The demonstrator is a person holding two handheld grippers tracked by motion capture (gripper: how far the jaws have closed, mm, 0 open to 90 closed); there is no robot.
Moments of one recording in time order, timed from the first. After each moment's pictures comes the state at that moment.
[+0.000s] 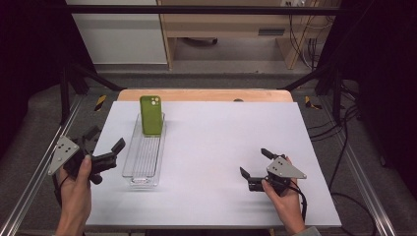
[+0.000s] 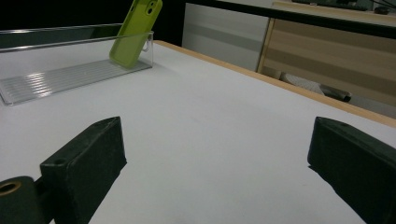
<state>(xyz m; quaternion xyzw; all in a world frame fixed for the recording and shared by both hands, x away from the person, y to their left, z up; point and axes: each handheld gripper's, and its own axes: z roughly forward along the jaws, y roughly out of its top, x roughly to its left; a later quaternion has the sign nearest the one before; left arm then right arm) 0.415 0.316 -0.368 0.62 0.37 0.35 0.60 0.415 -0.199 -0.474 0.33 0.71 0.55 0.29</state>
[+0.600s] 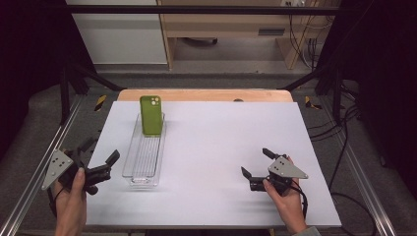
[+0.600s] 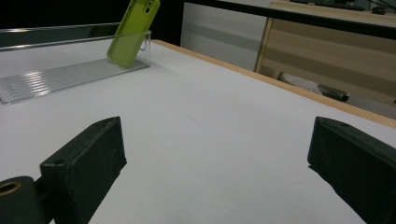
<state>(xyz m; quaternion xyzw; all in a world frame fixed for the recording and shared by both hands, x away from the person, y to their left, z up) 0.397 0.330 -0.395 0.62 0.37 0.35 0.60 0.415 -0.203 -0.473 0.33 0.71 0.54 0.29</state>
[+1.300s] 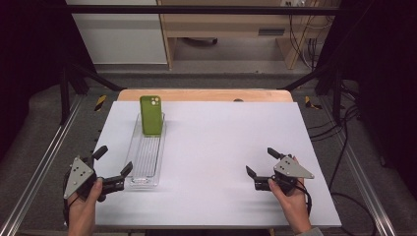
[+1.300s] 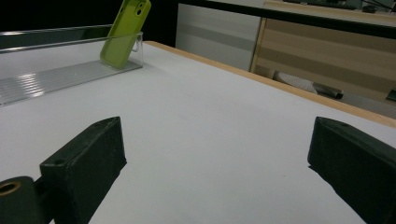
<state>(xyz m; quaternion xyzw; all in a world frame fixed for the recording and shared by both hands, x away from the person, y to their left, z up) 0.389 0.306 -0.420 0.67 0.34 0.35 0.56 0.415 -0.216 -0.472 0.34 0.71 0.55 0.29</state>
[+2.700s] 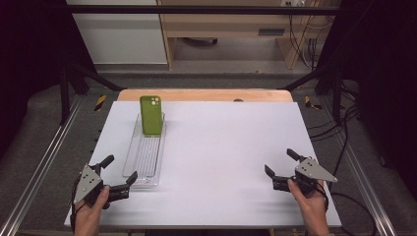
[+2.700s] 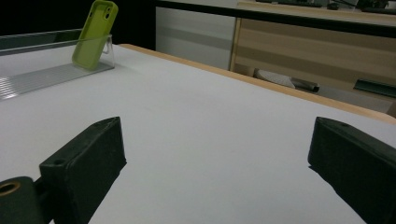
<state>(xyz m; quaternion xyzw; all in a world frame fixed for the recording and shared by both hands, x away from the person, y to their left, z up) 0.385 0.308 -0.454 0.68 0.35 0.33 0.55 0.406 -0.265 -0.470 0.38 0.69 0.54 0.31</state>
